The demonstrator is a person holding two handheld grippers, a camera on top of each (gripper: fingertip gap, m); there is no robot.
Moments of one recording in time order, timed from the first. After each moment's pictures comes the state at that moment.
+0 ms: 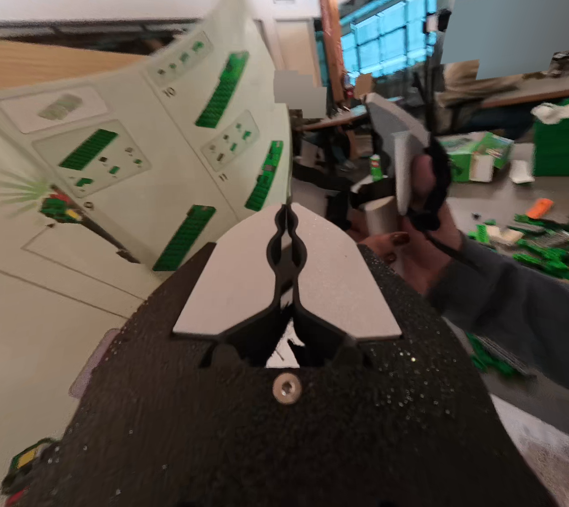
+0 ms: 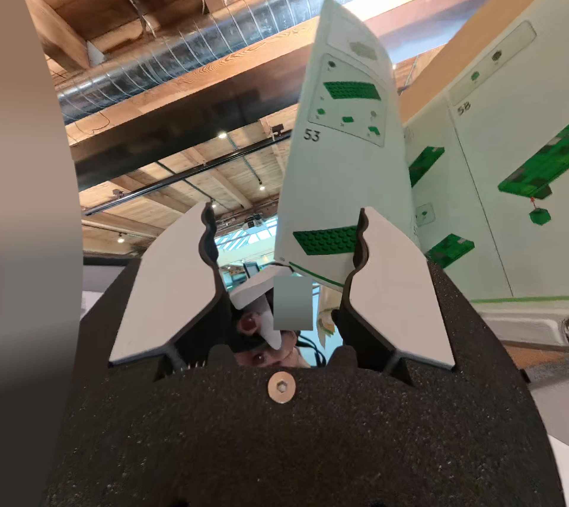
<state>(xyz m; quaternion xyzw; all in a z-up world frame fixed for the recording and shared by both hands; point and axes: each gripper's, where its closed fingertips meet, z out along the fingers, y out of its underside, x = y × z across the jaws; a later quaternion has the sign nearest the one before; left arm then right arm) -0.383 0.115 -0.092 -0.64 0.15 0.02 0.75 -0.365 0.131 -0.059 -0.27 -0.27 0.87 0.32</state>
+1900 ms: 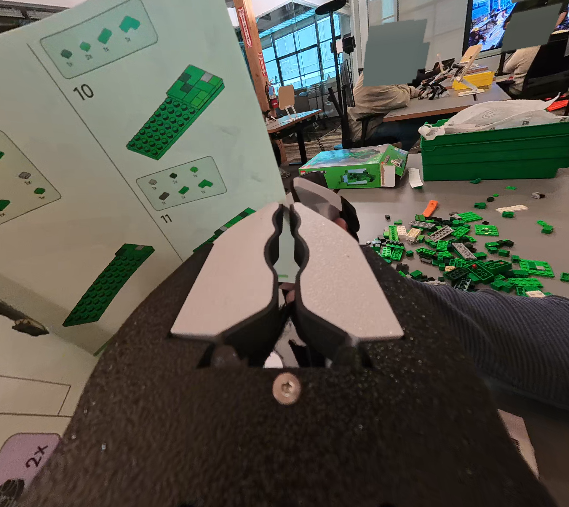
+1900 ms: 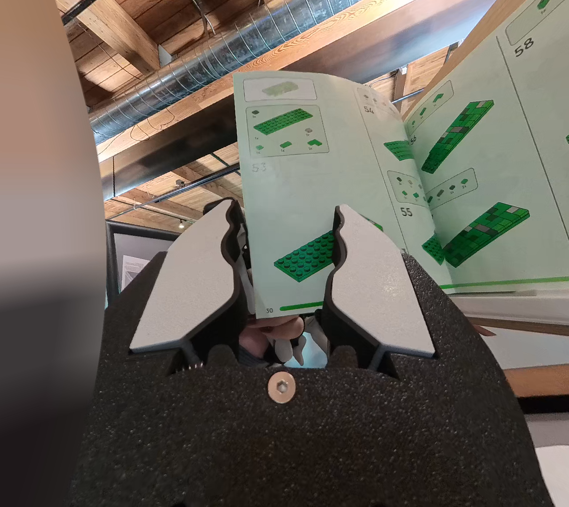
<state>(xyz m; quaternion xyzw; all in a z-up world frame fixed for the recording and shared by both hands) -0.334 0.105 -0.087 -0.63 0.23 -0.09 0.74 -0.358 0.114 -0.077 -0.20 -0.29 0.90 0.26</state>
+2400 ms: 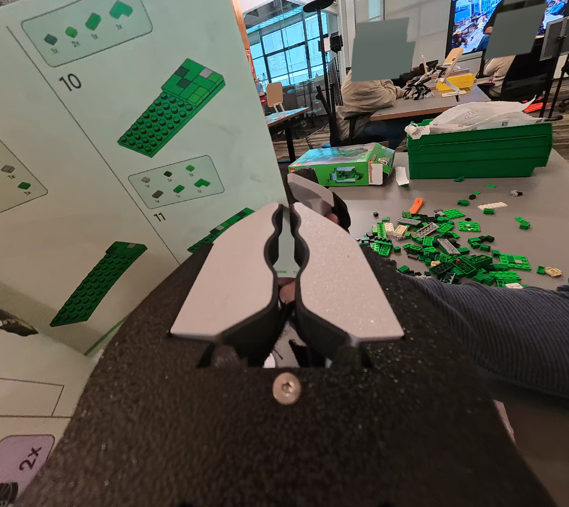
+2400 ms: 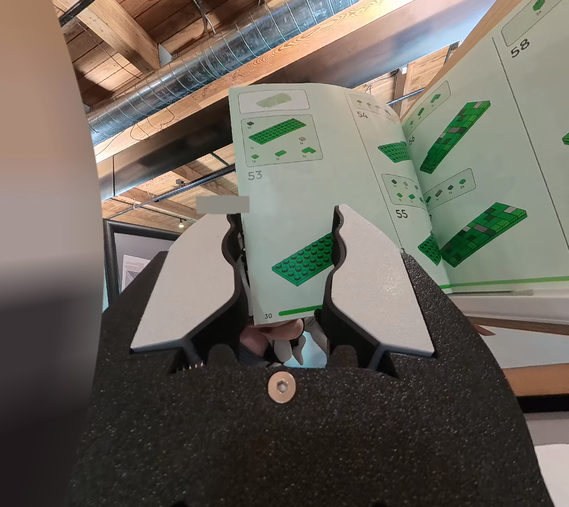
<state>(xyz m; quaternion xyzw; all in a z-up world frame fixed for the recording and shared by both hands) -0.333 0.102 -0.089 -0.64 0.23 -0.11 0.73 -0.358 0.114 -0.078 -0.20 -0.29 0.90 0.26</state>
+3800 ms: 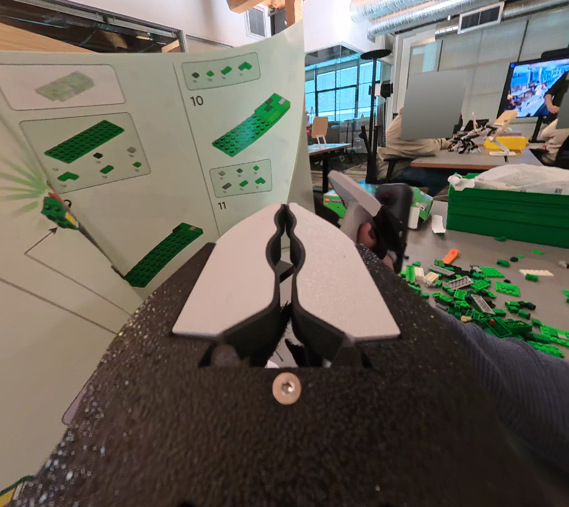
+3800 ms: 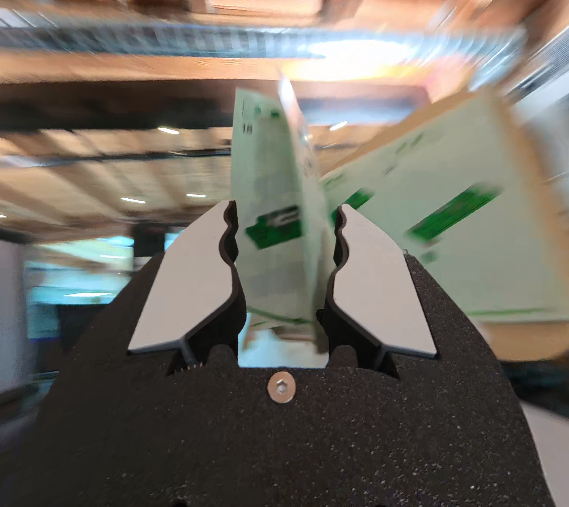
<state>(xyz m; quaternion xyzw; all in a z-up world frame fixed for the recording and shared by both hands) -0.371 0.103 -0.072 -0.62 0.12 -0.10 0.77 -0.344 0.156 -0.062 -0.26 -0.24 0.77 0.53</state>
